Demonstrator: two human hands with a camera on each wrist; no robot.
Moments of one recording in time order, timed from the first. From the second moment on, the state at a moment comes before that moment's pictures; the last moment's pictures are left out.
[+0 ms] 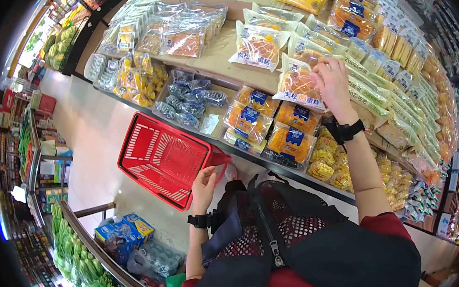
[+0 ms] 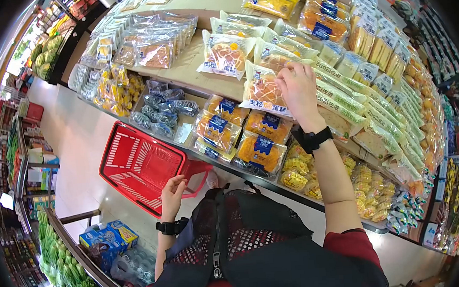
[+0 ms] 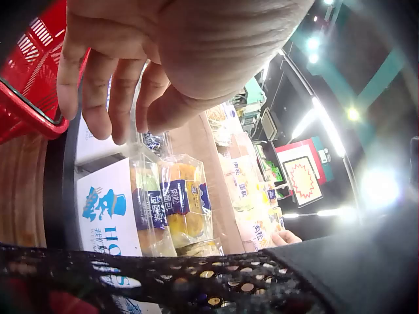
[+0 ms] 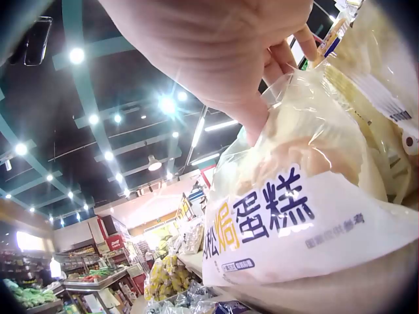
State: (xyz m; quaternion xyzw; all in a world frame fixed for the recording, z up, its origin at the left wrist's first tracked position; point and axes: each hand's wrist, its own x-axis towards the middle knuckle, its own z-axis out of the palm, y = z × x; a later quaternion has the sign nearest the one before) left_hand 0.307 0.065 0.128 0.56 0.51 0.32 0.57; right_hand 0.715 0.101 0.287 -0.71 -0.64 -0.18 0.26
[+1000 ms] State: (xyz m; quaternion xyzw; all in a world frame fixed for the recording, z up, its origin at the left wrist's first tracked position) left_hand 0.124 0.207 -0.010 0.18 0.49 0.44 0.73; right_hand 0.486 0.156 0.234 -0.64 -0.49 0.47 0.36
